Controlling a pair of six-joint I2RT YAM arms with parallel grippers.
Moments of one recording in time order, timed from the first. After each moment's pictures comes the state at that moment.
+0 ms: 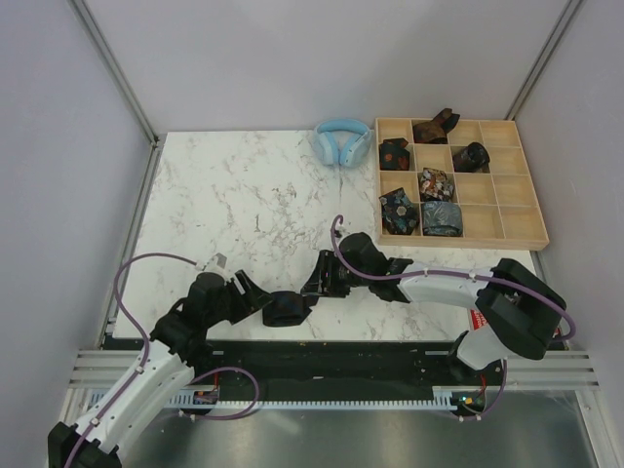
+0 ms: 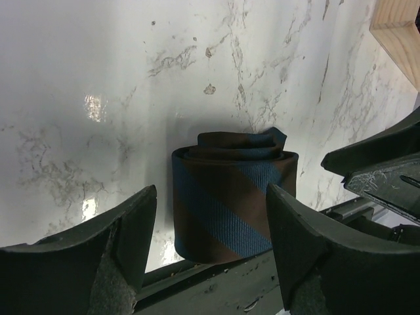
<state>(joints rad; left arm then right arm) -0.48 0.43 0.21 -0.47 0.10 -0.95 0.90 1.50 0.71 0.14 -0.26 1.01</state>
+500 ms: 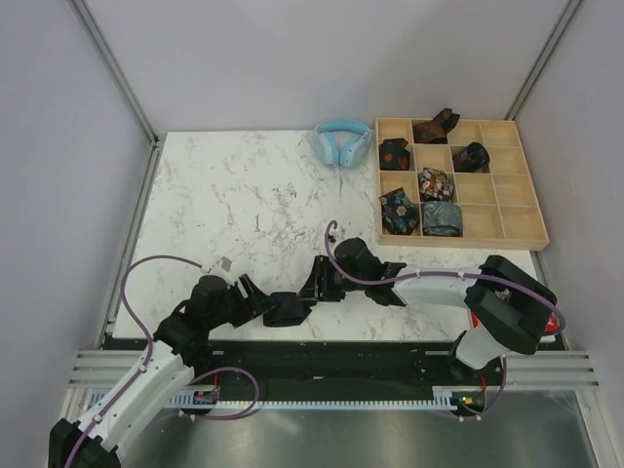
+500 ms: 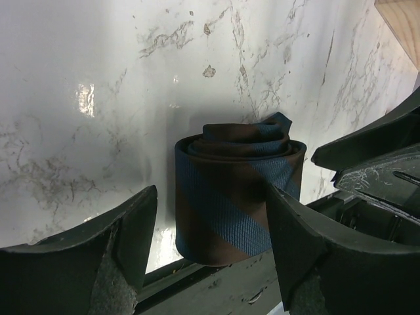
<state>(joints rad) -0.49 0.42 0.15 -0.42 0.17 -0.95 0.93 1.54 0.69 0.21 -0.27 1.01</state>
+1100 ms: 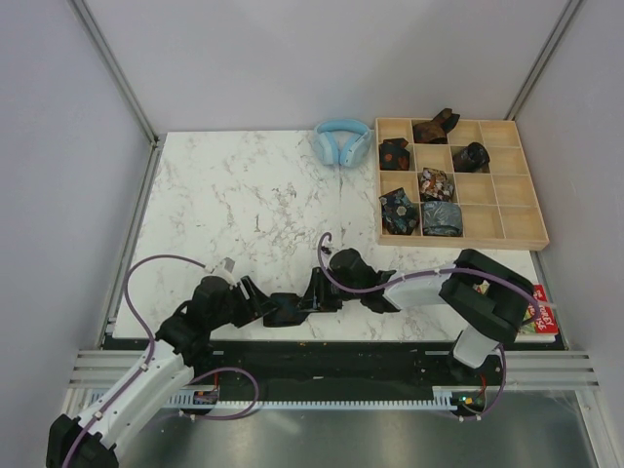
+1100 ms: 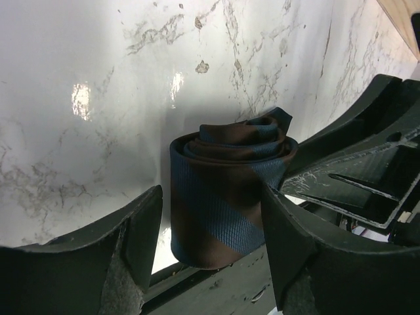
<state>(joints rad) -0.51 0.43 0.13 -0.37 0.18 -0.94 0.97 1.66 0.64 0.36 -0.29 1.04</state>
